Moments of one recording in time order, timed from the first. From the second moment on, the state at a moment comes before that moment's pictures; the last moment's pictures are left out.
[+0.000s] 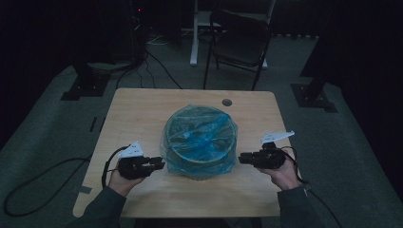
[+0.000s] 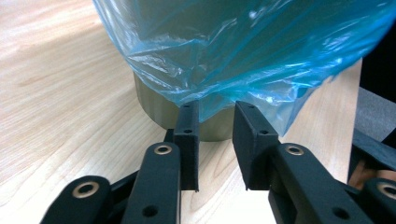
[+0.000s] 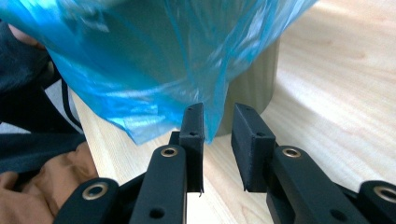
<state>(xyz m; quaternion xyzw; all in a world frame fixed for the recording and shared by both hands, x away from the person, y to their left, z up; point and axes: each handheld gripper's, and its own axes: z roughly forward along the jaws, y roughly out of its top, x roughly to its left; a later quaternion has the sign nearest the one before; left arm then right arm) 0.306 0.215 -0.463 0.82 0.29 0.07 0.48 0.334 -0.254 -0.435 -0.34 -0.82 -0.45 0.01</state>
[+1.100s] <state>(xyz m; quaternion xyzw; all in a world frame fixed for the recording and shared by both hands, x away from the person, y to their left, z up) 0.332 0.212 -0.401 0.79 0.28 0.12 0.53 0.361 -0.244 -0.376 -0.32 -0.80 -0.50 -0.05</state>
